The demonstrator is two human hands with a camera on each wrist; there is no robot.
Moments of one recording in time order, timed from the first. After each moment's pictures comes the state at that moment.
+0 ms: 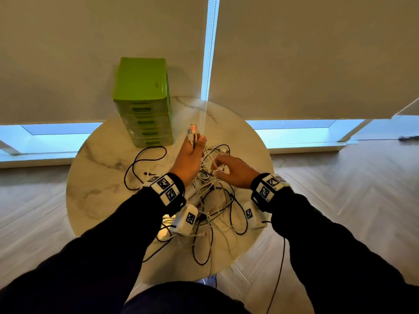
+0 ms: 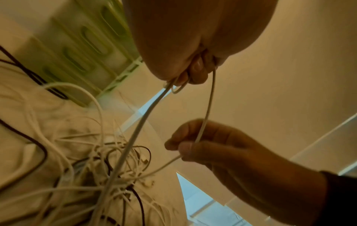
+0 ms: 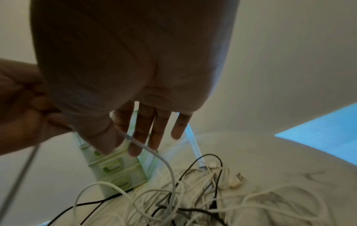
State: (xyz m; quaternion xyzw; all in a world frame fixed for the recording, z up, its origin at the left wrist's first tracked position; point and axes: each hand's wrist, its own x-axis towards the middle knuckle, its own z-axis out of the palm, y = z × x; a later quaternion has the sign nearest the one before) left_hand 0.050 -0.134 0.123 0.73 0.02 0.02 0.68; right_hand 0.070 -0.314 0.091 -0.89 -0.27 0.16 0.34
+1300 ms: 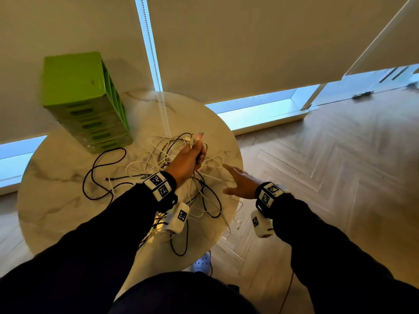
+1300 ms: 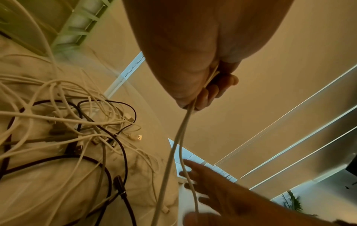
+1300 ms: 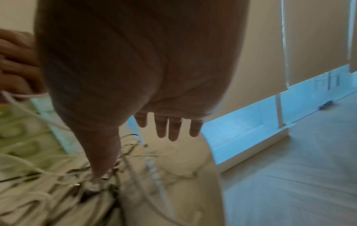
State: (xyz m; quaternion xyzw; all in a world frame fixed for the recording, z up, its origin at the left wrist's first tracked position) left_hand 0.045 -0.220 0.089 0.65 -0.02 -0.23 0.72; right_hand -0.007 -0.437 0.044 -0.92 -0.04 0.30 0.23
